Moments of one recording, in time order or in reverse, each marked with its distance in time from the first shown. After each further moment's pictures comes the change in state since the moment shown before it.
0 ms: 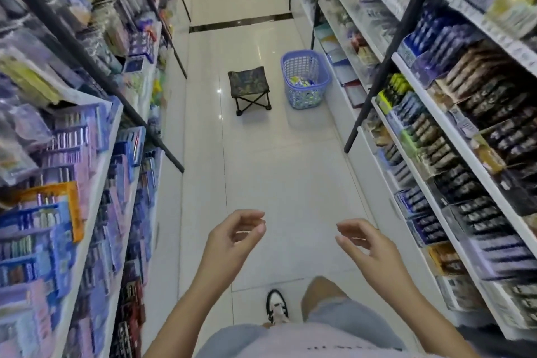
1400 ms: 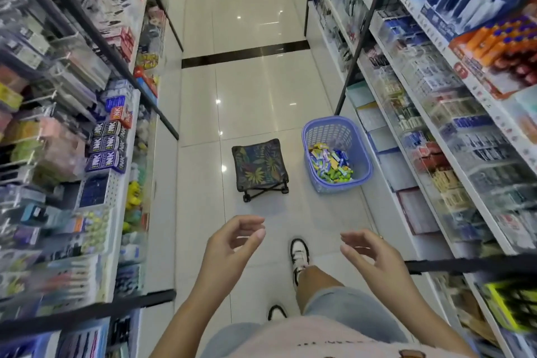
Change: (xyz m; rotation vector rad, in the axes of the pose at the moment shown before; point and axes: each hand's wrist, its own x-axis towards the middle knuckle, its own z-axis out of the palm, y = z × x) left_hand 0.723 0.135 -0.121 0.008 0.021 -0.055; right_hand 0.726 -0.150 0.018 -0.004 -0.001 0.048
